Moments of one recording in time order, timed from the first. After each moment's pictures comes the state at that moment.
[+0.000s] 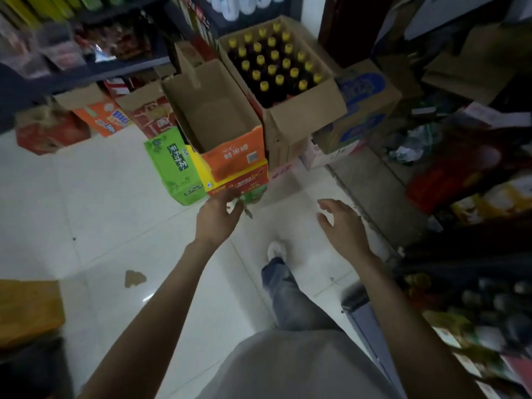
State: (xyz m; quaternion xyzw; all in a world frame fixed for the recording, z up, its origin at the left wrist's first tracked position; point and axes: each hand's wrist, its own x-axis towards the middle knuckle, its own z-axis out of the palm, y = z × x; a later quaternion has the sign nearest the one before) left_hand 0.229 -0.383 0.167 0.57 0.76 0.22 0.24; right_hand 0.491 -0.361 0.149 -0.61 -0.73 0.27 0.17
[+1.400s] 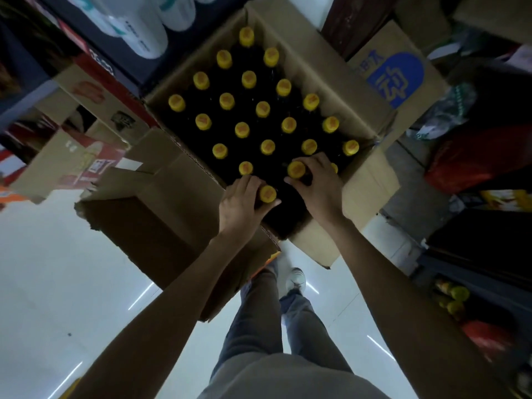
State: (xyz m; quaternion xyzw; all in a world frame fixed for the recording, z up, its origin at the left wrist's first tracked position) left_hand 0.149 0.130 0.027 0.75 0.59 0.18 0.23; right_hand 0.323 0.141 0.036 -0.72 -0.60 0.27 0.23
